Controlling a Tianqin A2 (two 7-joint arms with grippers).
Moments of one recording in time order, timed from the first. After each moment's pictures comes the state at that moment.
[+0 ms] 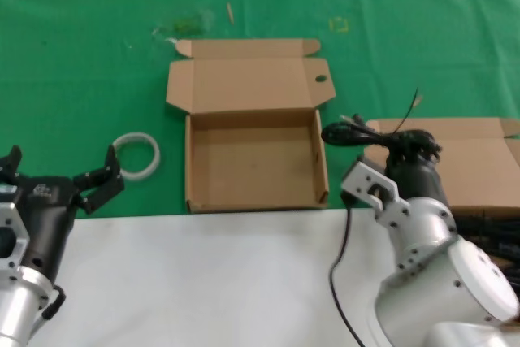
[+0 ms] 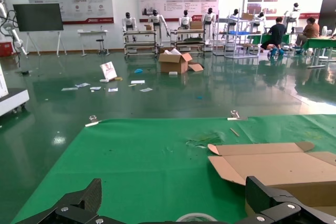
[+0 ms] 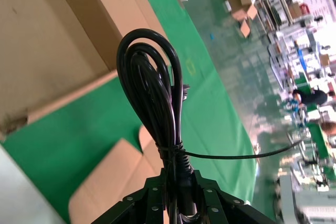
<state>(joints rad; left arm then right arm) 0.00 -0.30 1.60 -1.60 -1.80 0.00 0.00 0.27 0.07 -1.90 1.52 2.45 0.73 -1.80</state>
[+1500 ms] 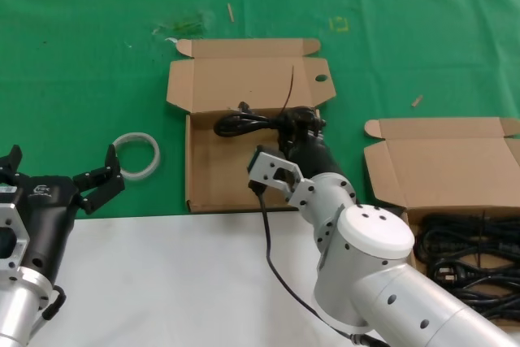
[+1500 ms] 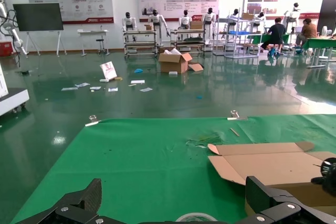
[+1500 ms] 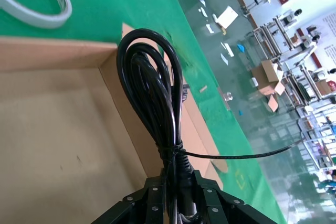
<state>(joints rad) 0.00 -0.30 1.60 -1.60 -1.80 0.00 0.00 0.62 0.07 -2.34 1.00 2.41 0.49 -1.37</state>
